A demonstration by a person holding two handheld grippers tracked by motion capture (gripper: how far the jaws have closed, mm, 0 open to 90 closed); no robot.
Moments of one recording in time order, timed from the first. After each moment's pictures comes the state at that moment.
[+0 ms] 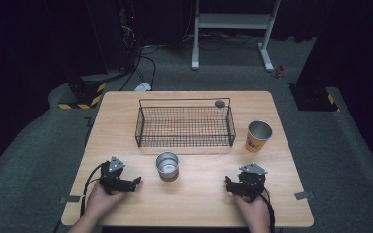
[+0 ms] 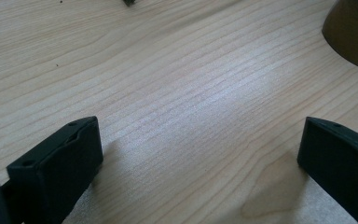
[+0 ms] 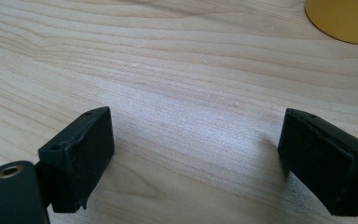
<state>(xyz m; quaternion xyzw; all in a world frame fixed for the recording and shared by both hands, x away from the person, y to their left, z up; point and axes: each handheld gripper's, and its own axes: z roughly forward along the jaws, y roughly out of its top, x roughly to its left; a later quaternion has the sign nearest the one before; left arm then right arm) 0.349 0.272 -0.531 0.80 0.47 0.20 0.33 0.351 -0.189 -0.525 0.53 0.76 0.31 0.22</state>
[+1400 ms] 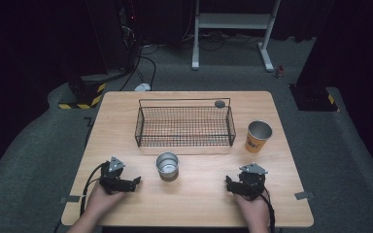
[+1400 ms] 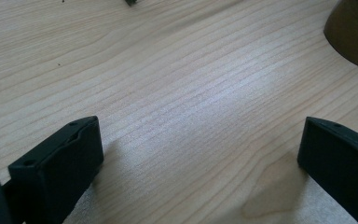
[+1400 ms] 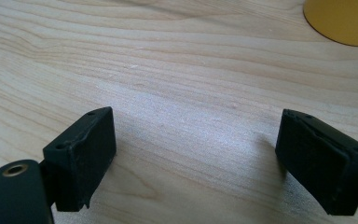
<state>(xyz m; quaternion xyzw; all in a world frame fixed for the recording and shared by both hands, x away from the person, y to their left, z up) 0.349 0.272 -0.531 0.80 0.47 0.20 0.33 0.351 -0.190 -0.525 0.53 0.76 0.31 0.22</state>
